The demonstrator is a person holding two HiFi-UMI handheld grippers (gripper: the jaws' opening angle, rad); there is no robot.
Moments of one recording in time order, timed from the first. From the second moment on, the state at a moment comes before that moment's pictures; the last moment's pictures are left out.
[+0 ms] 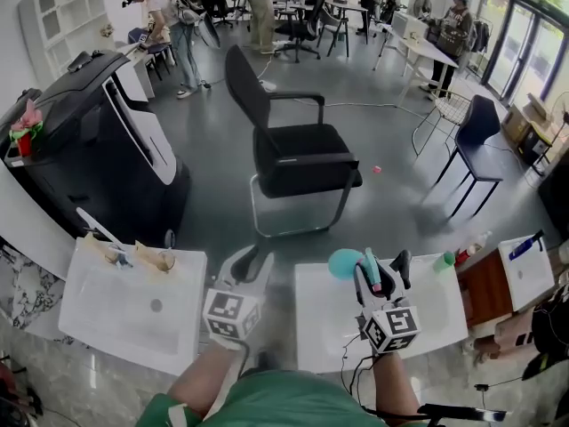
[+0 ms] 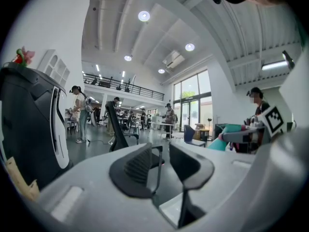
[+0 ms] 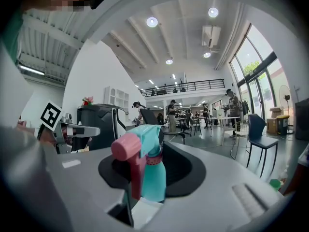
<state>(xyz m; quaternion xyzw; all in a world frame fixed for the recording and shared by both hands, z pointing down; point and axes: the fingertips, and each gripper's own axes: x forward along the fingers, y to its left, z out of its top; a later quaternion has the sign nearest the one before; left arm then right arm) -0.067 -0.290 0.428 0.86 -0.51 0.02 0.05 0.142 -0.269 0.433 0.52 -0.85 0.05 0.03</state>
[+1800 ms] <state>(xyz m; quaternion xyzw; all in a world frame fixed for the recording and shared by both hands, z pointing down) -0.041 -0.310 0.398 0.88 -0.47 -0.02 0.04 0.158 -0.257 0.406 0.53 -0.85 0.02 0.02</state>
